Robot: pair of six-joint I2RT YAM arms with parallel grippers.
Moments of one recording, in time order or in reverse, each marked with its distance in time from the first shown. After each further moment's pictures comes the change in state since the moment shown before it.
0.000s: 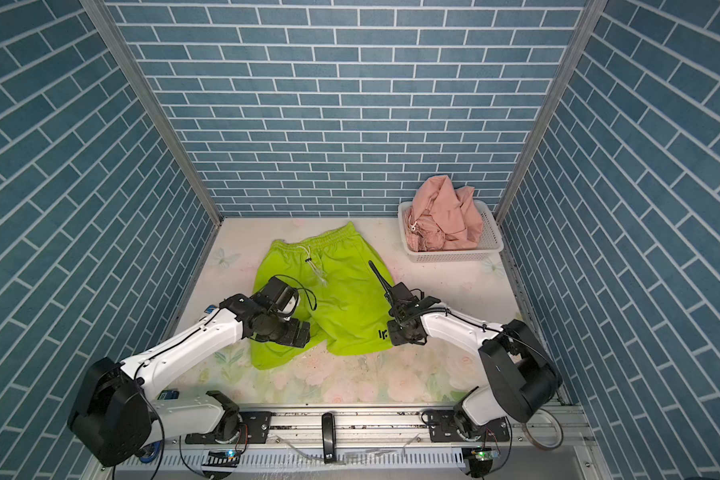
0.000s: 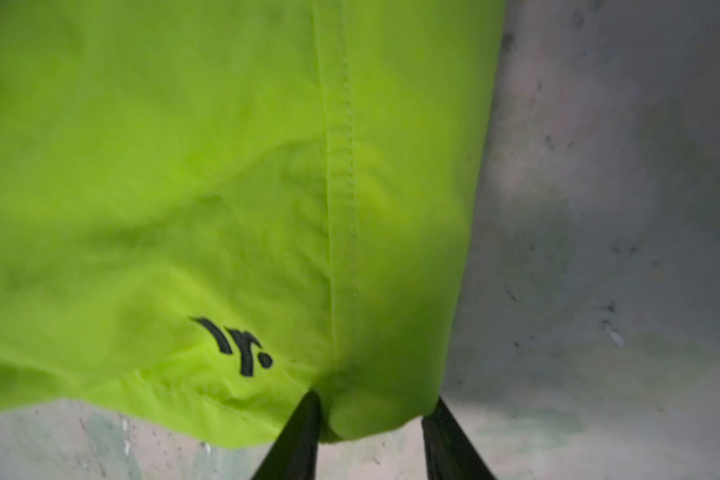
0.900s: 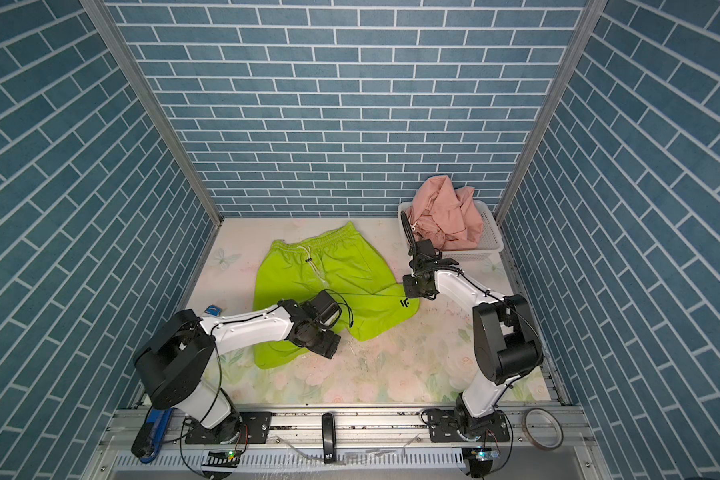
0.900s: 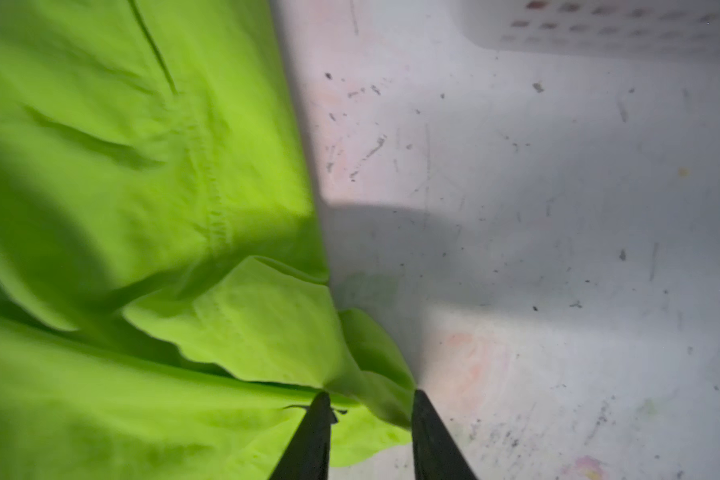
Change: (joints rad) left arm -0.254 0.370 0.092 0.227 -0.056 -0.022; right arm -0.312 0.142 0.334 0.003 -0.070 -0.233
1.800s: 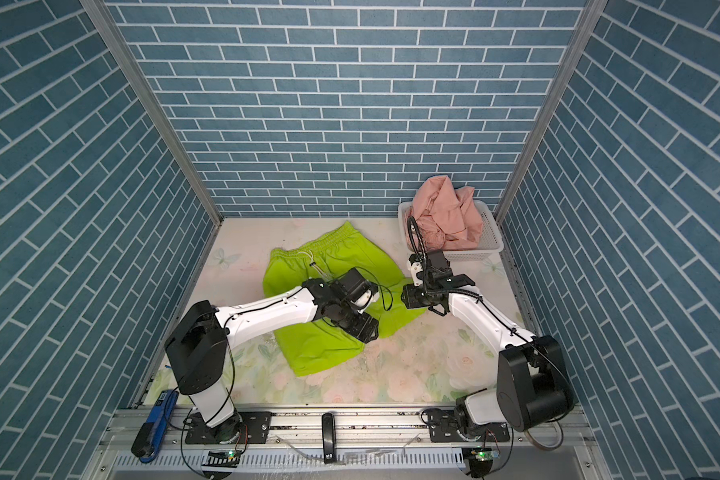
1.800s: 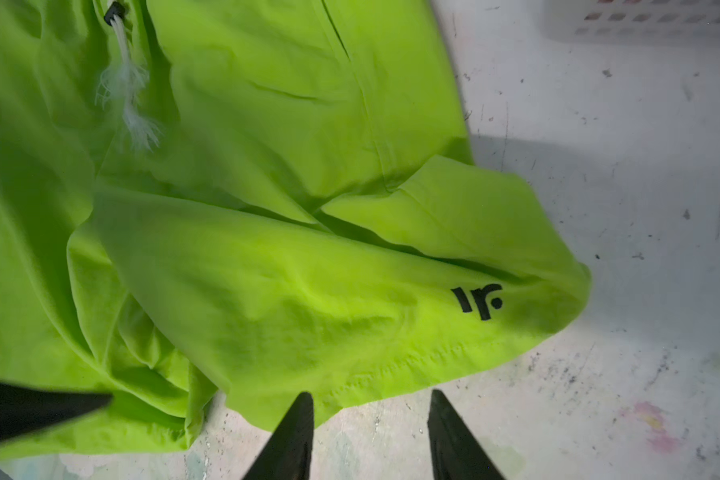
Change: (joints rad) left arm -0.042 0.121 0.455 -0.142 0.187 0.069; right arm 0.032 -0.253 -0.175 0.017 -0.130 -0.001
